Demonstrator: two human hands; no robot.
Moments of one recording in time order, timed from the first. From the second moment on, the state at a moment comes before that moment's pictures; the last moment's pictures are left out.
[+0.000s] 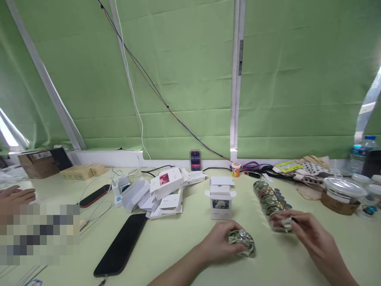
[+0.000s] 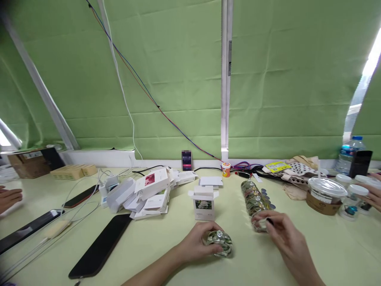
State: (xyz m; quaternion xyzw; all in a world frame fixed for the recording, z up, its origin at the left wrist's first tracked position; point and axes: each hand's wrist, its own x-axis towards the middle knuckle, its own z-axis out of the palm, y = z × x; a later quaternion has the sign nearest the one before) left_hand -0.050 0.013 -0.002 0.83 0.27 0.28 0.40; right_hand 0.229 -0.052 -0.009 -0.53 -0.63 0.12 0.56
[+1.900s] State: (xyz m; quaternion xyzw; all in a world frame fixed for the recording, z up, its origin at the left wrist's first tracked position) left_hand -0.037 0.004 -0.012 0.61 0.32 0.44 0.57; right_hand 0.133 -0.012 -0.038 -0.35 -0.28 0.66 0.61
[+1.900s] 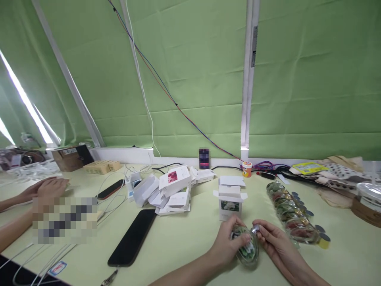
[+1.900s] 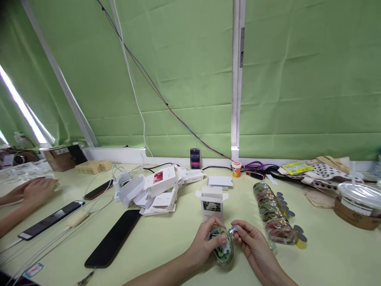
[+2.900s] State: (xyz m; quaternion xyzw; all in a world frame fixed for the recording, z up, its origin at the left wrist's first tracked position) left_hand -0.037 0.006 -0.009 0.60 0.33 0.43 0.59; right_hand 0.137 -0.013 -0.034 -0.36 -0.28 0.67 0.59
